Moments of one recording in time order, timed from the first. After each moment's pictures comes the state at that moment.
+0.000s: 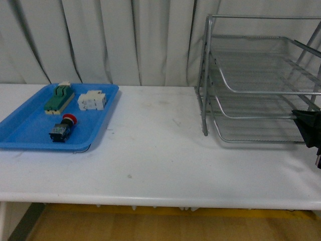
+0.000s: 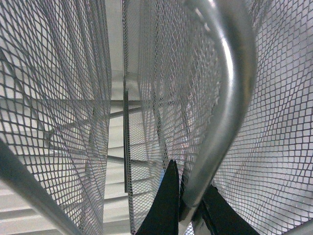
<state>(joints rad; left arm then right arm) 0.00 0.01 0.01 0.00 0.00 0.00 -0.18 2.41 1.01 1.28 -0.45 1.40</state>
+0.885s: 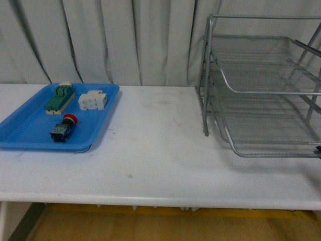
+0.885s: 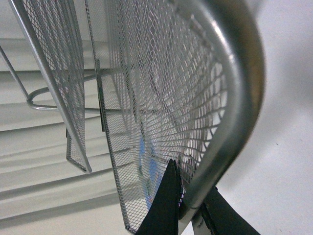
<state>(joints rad) 0.00 0.01 0.01 0.00 0.00 0.00 -0.26 2.22 0.59 1.31 -0.56 1.35</state>
